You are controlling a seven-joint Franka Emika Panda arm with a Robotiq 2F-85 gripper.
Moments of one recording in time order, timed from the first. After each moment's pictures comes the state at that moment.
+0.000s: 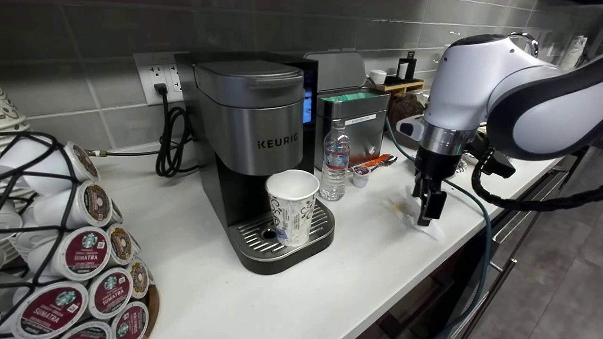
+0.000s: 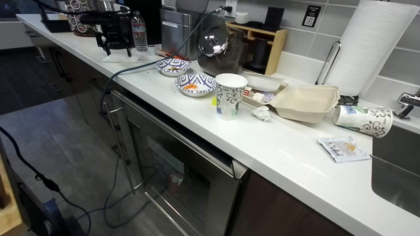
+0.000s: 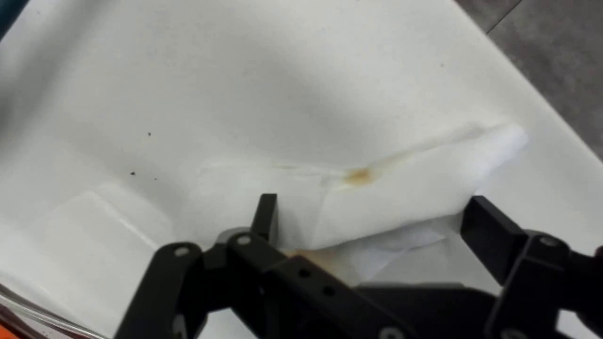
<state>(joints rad) 0.12 0.31 0.17 -2.12 -0.25 2.47 -0.29</state>
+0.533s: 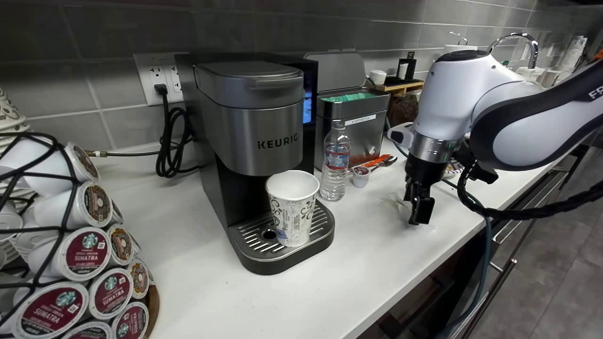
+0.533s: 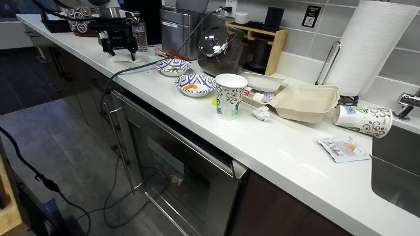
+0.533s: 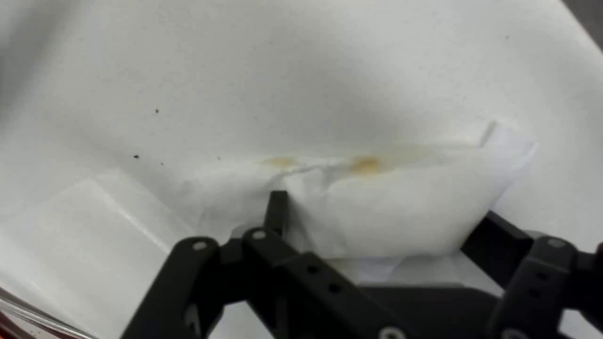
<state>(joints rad) 0.13 0.38 0.15 -2.06 -0.29 2.49 -0.29</state>
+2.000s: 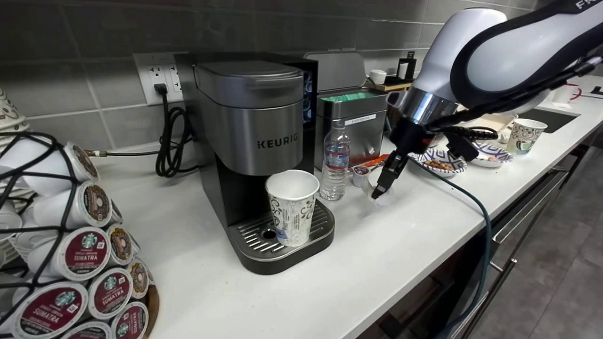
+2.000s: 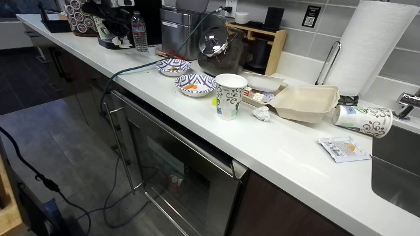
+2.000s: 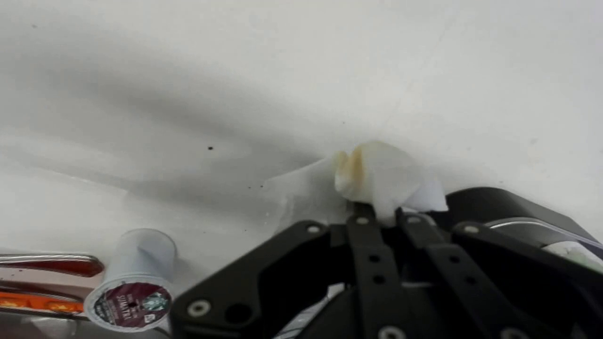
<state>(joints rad) 0.07 0.35 0.27 -2.00 0.21 2.57 -0.32</state>
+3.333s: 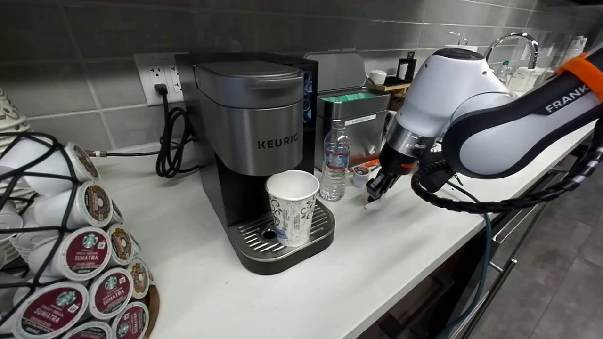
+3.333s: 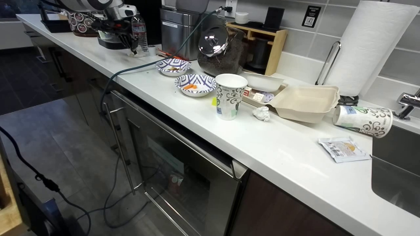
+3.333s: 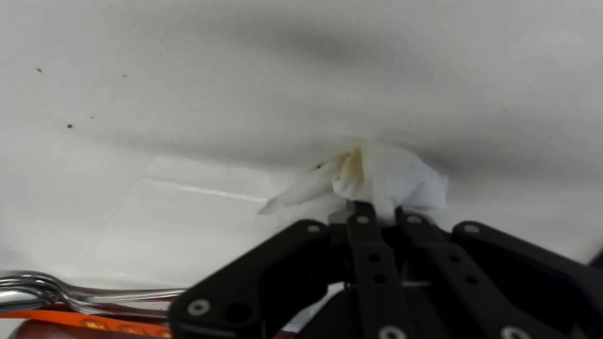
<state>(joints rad) 0.34 0.46 -0.05 -1.97 -0.18 2.73 0.28</state>
